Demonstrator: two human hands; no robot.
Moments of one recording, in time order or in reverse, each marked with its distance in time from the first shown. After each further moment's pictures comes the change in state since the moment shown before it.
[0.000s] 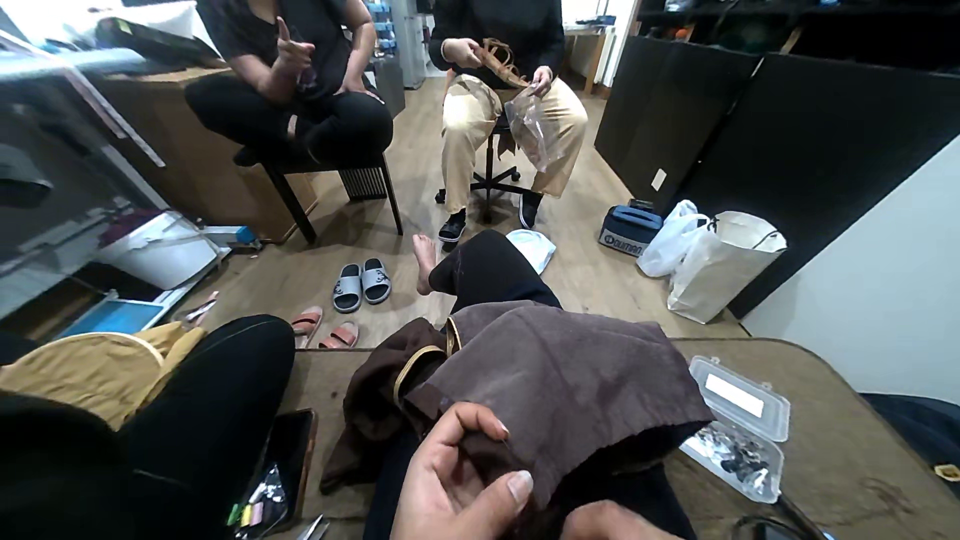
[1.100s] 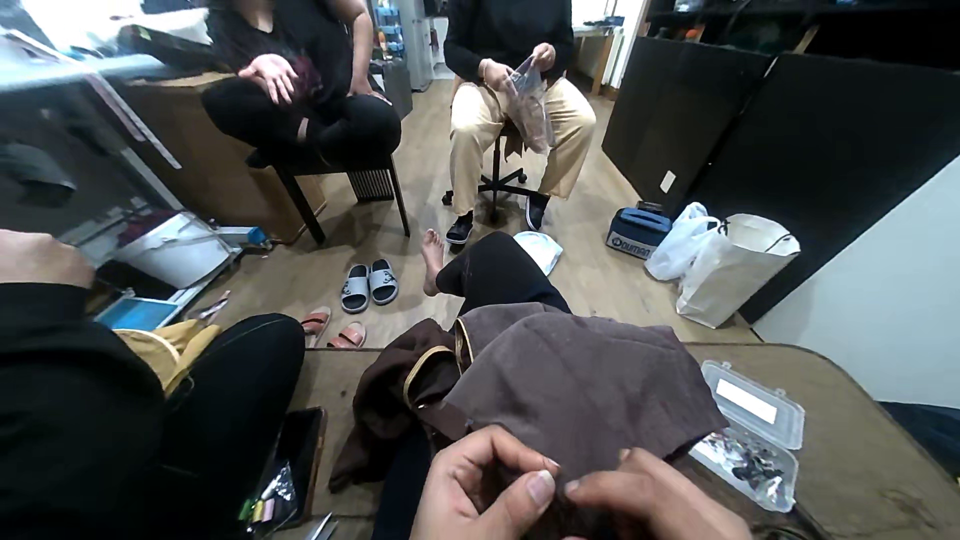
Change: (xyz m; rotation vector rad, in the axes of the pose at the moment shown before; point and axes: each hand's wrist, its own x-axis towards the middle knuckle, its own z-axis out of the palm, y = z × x) left_hand 0.000 0.001 0.000 0.119 -0.081 0.034; right_hand 0.018 0.012 -0.001 -0.080 0.270 -0.150
